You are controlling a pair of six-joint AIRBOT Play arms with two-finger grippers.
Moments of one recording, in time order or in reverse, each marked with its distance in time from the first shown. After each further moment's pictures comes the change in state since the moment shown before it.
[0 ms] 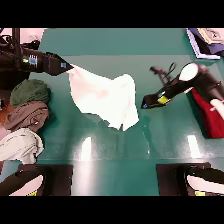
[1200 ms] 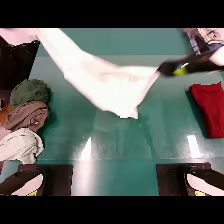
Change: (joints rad) left arm 0.063 0.007 0.442 0.166 0.082 -0.105; right arm -0.132 0.194 0.254 -0.002 -0.210 -0.019
